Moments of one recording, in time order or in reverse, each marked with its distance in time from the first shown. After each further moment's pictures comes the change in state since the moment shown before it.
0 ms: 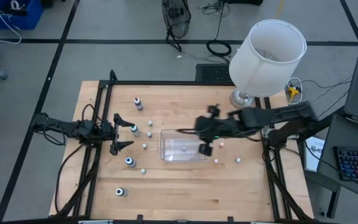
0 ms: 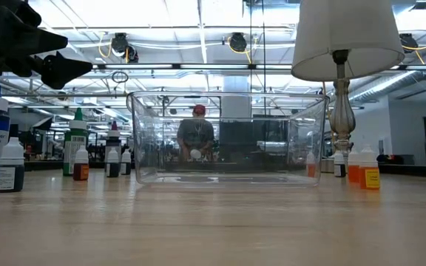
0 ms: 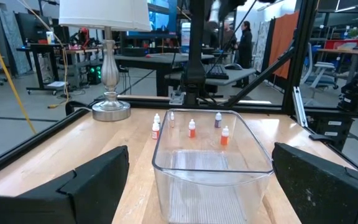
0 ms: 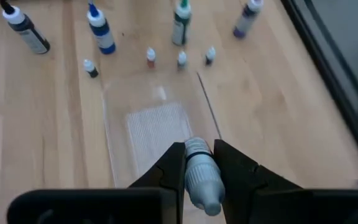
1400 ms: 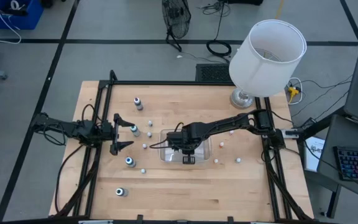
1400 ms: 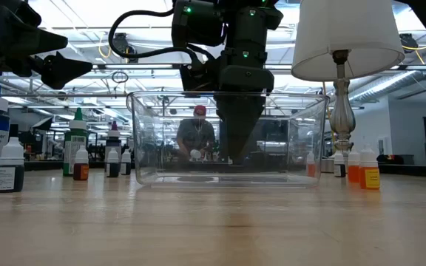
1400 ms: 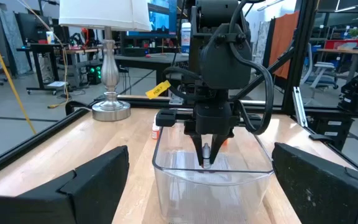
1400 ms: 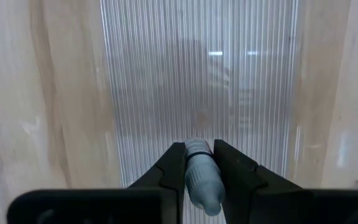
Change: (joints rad) left arm 0.000 0.000 0.000 0.000 0.000 0.000; right arm -0.130 0.495 -0.171 0.141 -0.307 -0.196
